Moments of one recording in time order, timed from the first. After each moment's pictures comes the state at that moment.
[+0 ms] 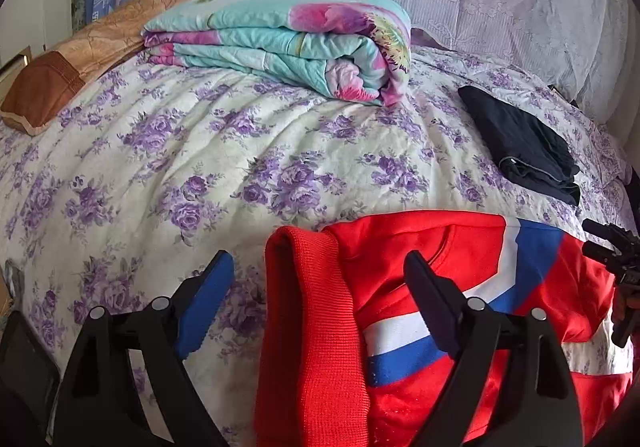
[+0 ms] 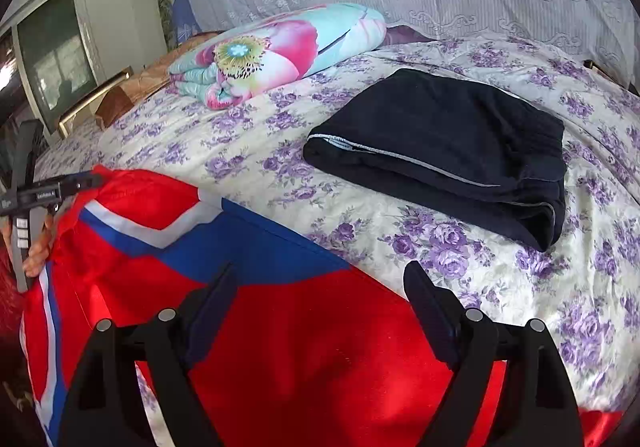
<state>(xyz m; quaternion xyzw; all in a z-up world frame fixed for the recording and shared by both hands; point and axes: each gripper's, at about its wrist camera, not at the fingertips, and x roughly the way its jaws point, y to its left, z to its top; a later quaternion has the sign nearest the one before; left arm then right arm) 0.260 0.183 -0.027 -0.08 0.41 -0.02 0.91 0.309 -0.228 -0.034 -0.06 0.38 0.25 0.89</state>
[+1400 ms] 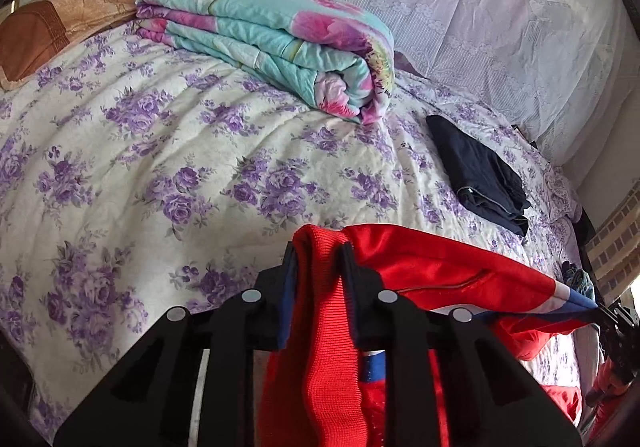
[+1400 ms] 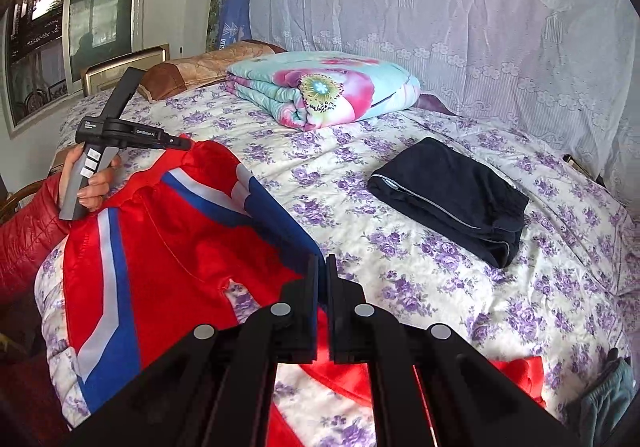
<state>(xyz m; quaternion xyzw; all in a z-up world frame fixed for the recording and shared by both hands) 0.248 0.214 -0.018 -0.18 0.38 -0.09 0.90 0.142 -0.183 0.040 -0.16 0.29 0.24 0.91</state>
